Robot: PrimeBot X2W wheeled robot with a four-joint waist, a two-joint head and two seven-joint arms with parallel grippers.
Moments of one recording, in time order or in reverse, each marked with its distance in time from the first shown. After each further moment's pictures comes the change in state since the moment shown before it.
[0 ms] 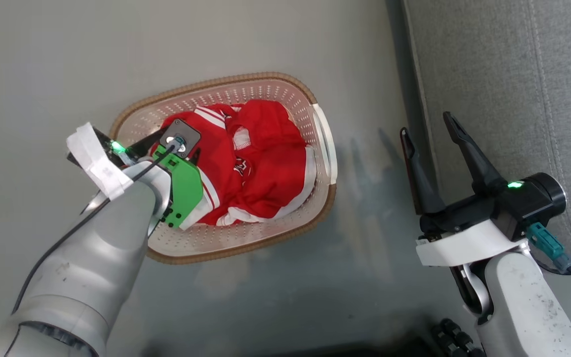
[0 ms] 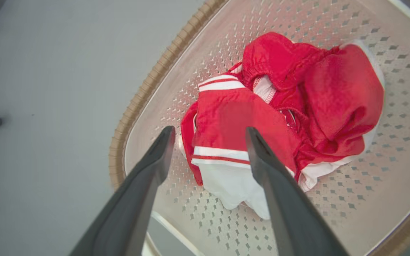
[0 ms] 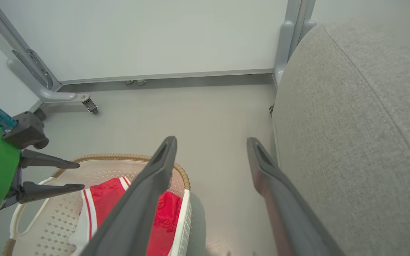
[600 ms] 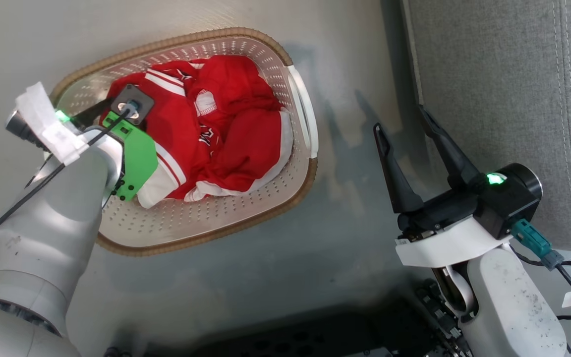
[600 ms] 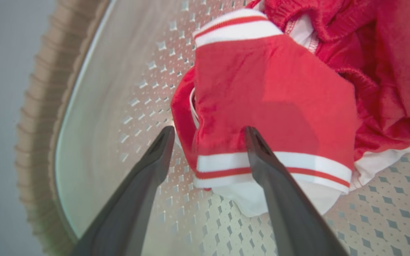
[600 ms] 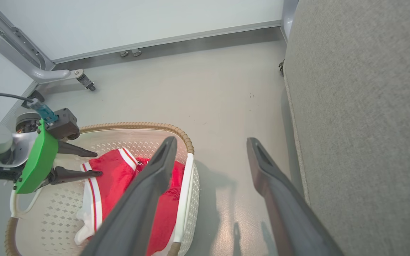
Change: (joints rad) left arm -0.129 0.090 -0.110 0.069 -0.066 0.000 0.051; right arm -0.033 0.013 0.079 -0.020 0.051 0.000 0.000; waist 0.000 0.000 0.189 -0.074
